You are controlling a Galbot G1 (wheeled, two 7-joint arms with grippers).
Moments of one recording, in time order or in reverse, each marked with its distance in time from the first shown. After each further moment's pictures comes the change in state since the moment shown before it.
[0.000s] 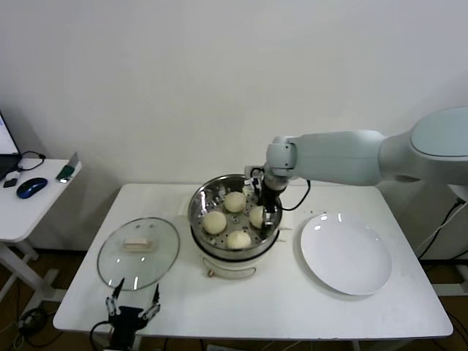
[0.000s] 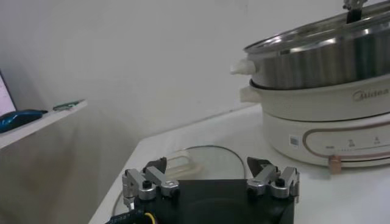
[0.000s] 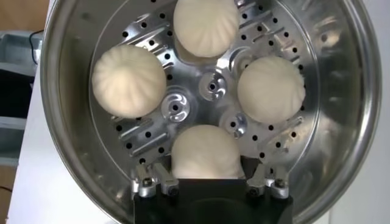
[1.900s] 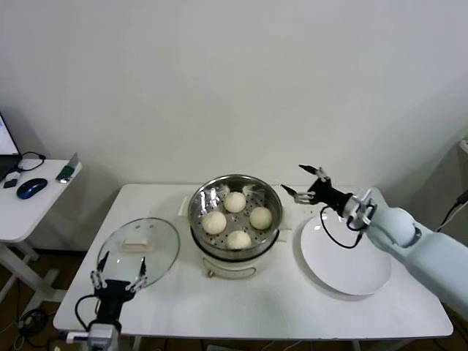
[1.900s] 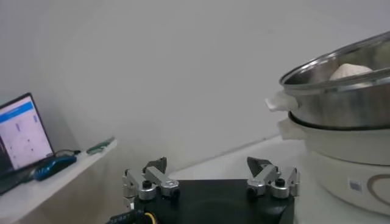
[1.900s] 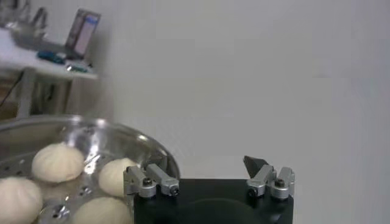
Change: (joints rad) left arm -0.108 -0.004 -0.075 -0.047 0.085 0.051 0.010; right arm -1.339 -0.704 1.625 0.426 -0.242 0.518 0.596
